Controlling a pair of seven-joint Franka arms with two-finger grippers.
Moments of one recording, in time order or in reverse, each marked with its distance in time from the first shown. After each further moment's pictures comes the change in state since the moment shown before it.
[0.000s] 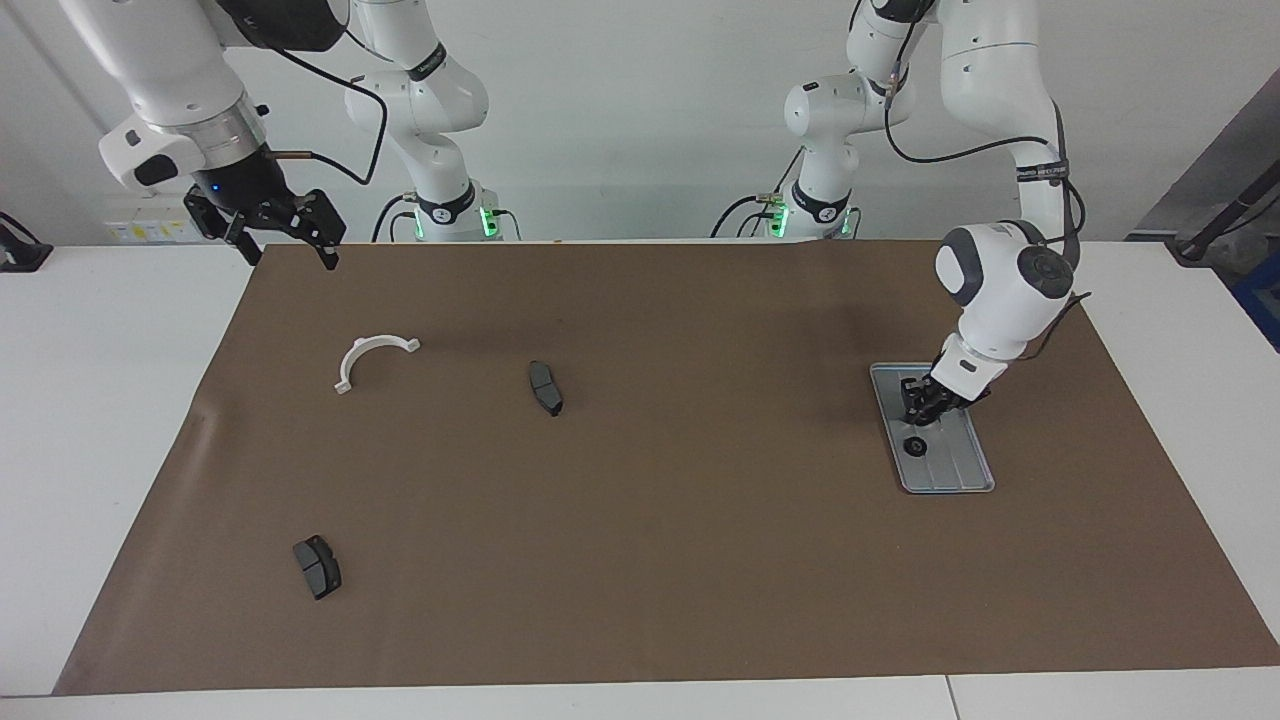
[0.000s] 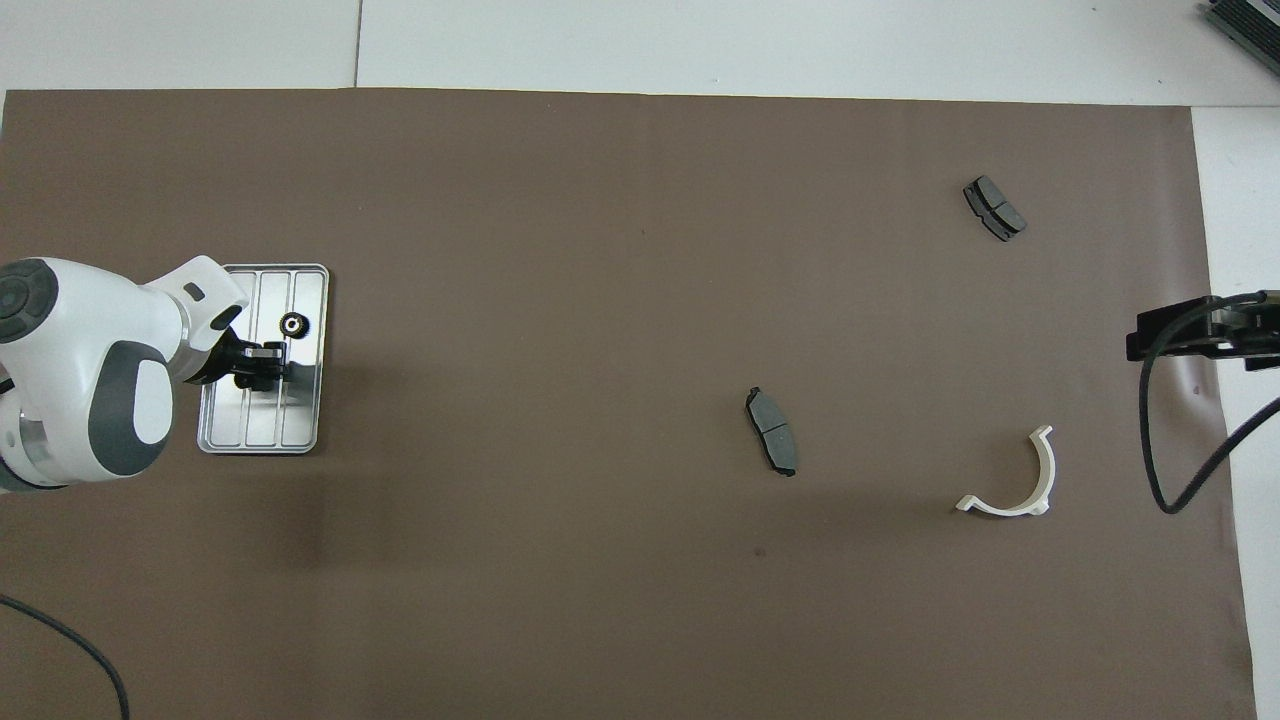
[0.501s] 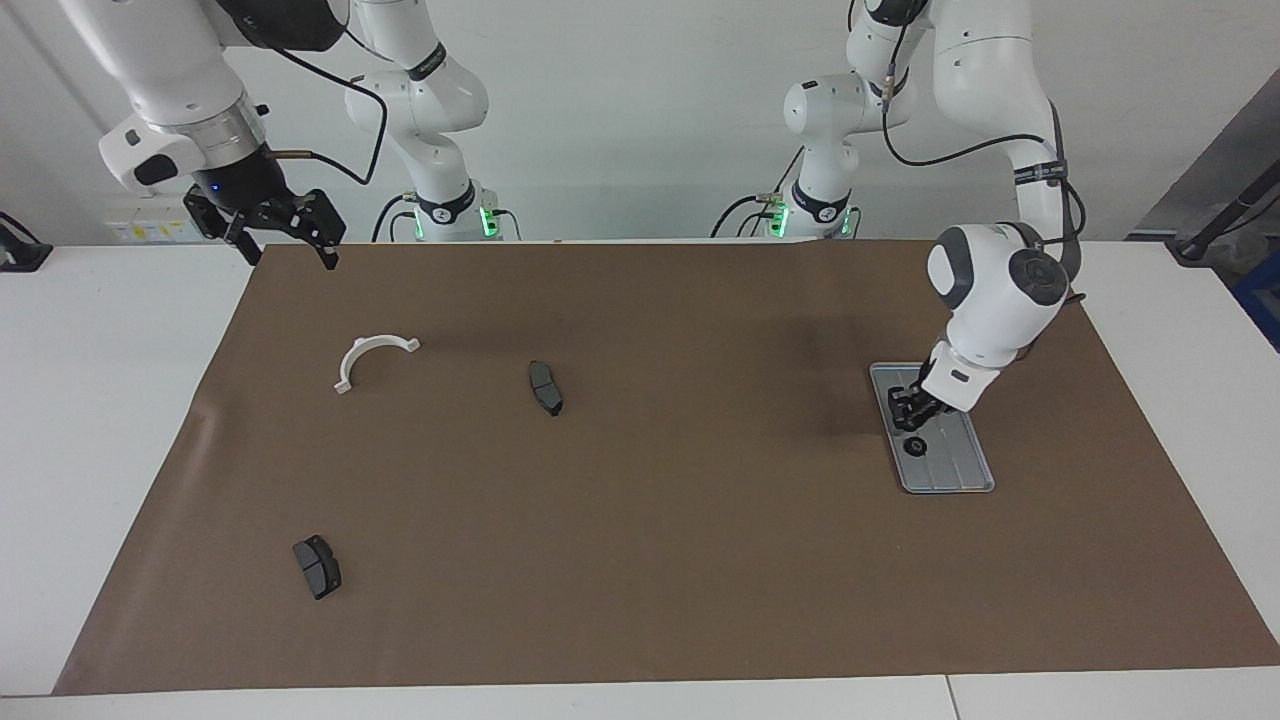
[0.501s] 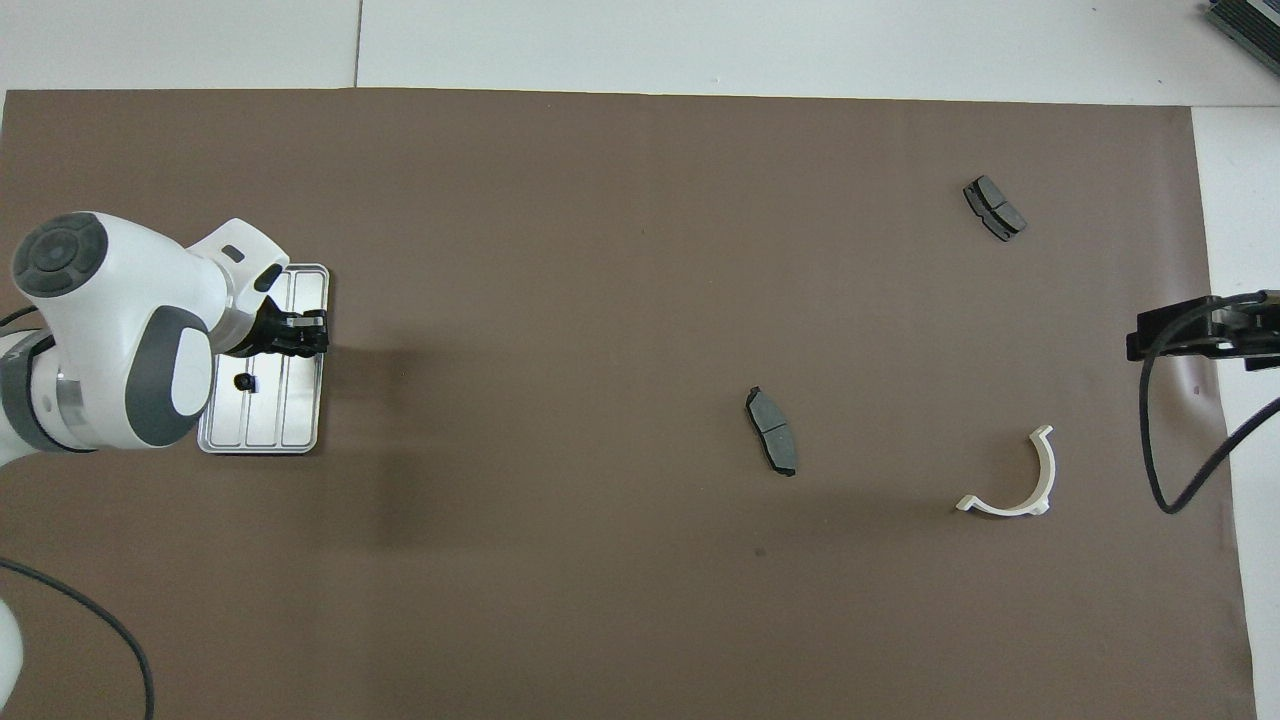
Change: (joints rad) left arm -0.122 0.019 -0.015 0.086 0.000 -0.075 -0.280; right arm 0.000 0.000 0.000 0.000 0.000 0.000 0.000
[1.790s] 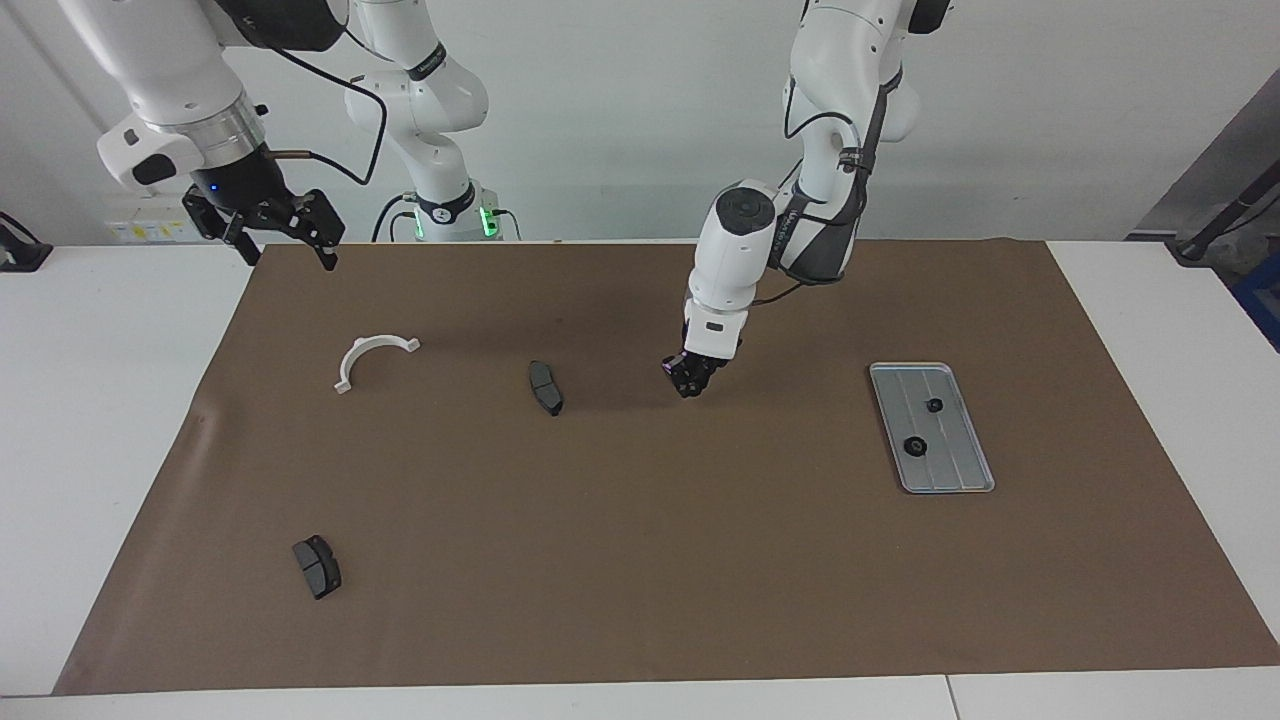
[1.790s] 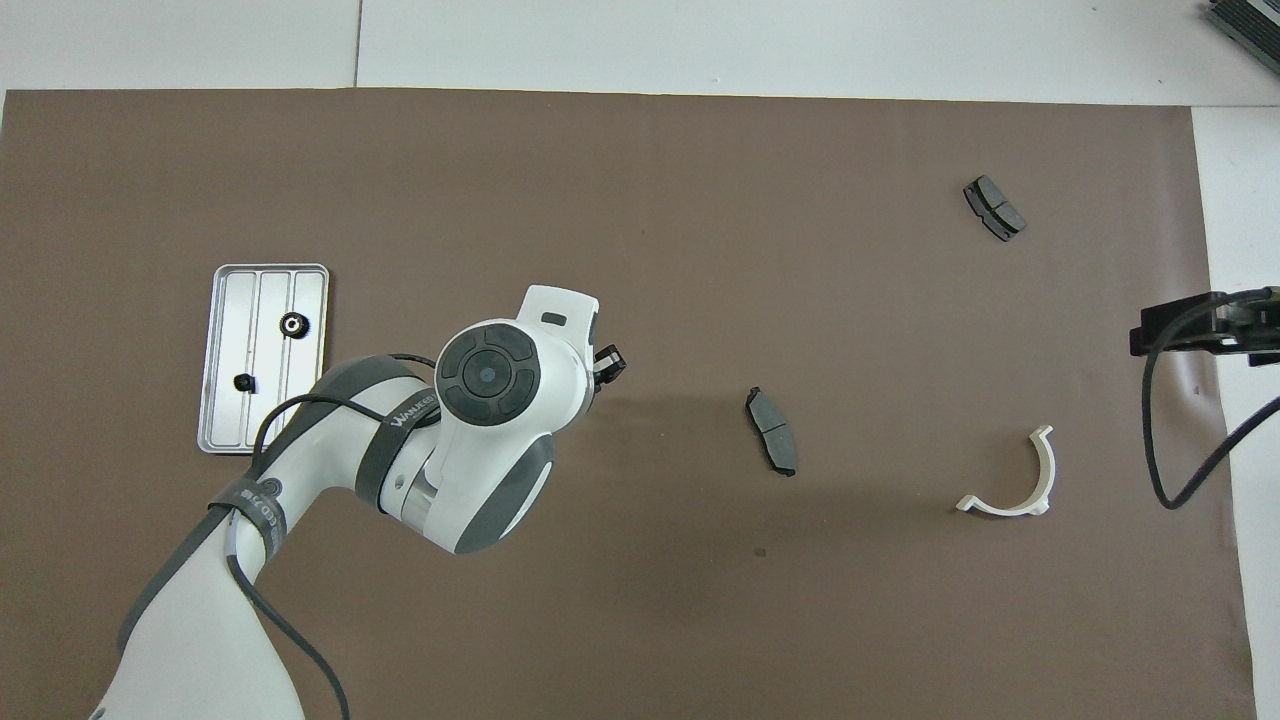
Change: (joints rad) left arm -0.515 -0.003 -0.011 0.027 0.000 0.105 -0.908; right arm -0.006 0.000 -0.003 0.000 0.000 0.023 0.000
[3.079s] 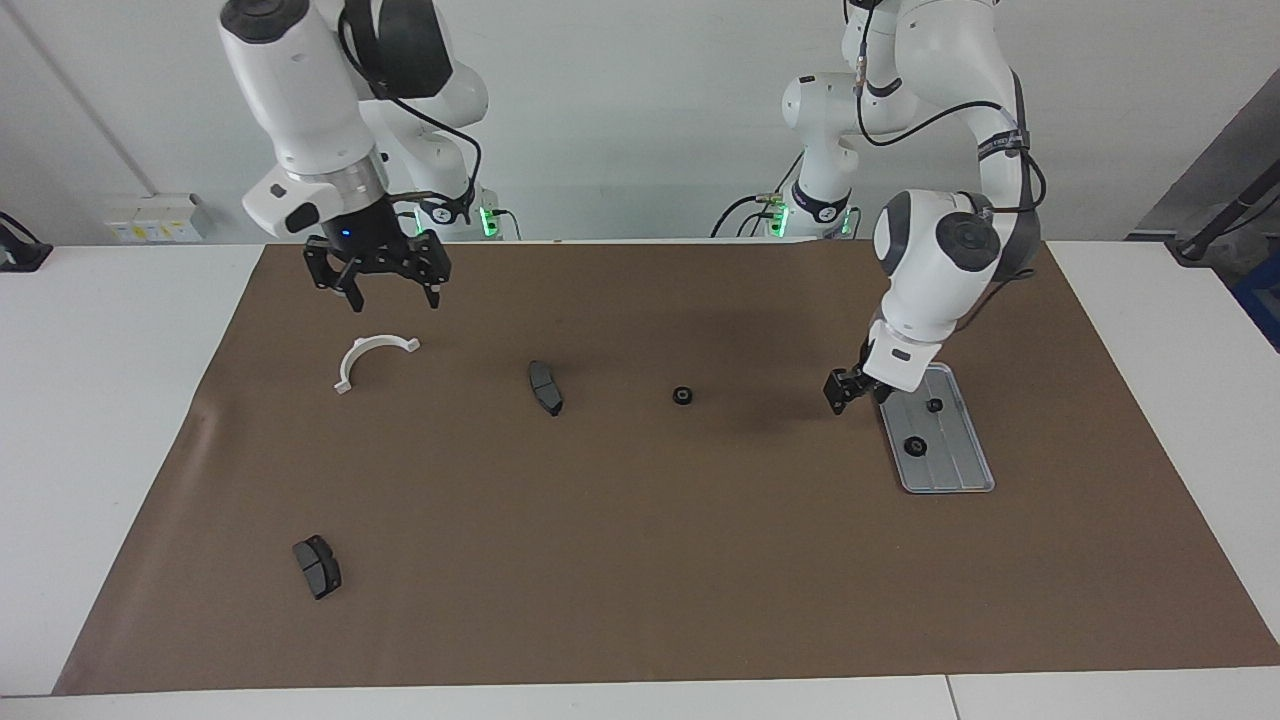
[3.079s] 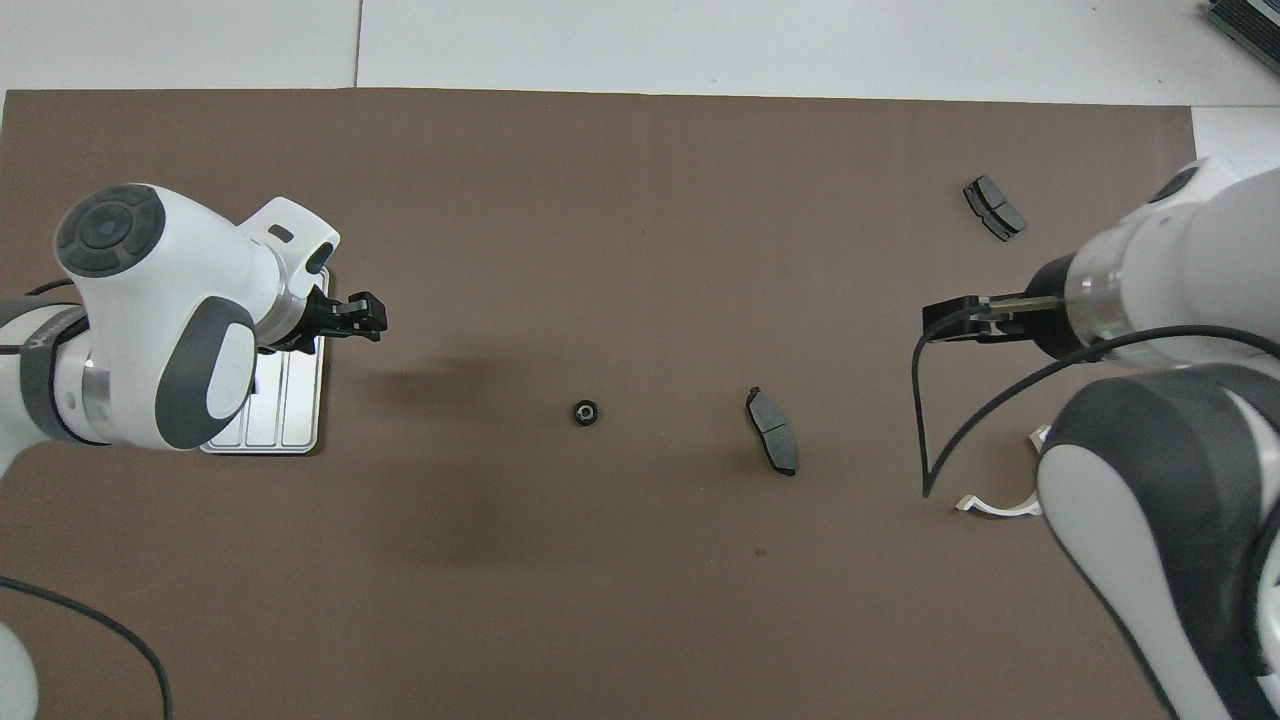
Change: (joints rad) left arm 0.438 -0.058 0.033 0.033 0.003 -0.234 0.840; right arm 0.236 0.042 0.021 -0.139 0.024 0.260 0.135
